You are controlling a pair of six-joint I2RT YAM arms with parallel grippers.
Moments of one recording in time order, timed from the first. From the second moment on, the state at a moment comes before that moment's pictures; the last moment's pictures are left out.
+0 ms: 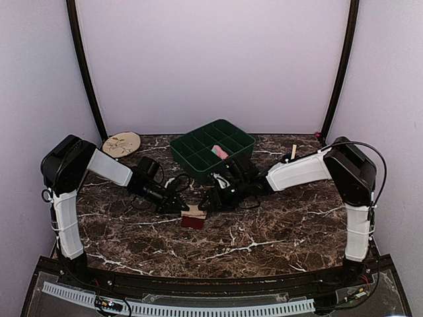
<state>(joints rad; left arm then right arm) -0.44 2.01 1.00 -0.09 0.98 -0.60 0.85 2.02 1.24 -0.06 -0.50 0.60</state>
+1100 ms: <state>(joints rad) -0.44 2.02 1.00 -0.06 0.99 -0.59 0.83 2.12 1.16 0.25 -0.64 0.71</state>
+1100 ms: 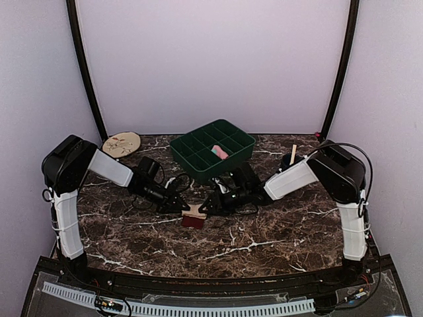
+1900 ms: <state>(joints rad) -0.45 1.97 0.96 -0.01 0.97 -0.67 0.83 2.08 1.00 0.44 -0.58 0.73</state>
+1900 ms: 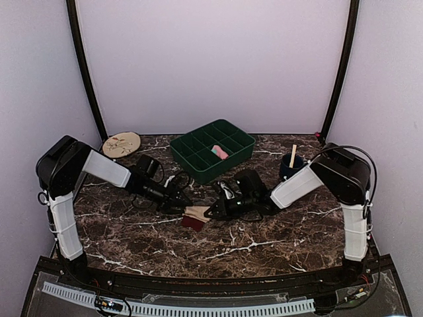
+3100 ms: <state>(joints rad) -0.48 1.66 0.82 -0.03 0.91 -1.06 1.22 1.94 0.92 0.36 0.30 0.16</state>
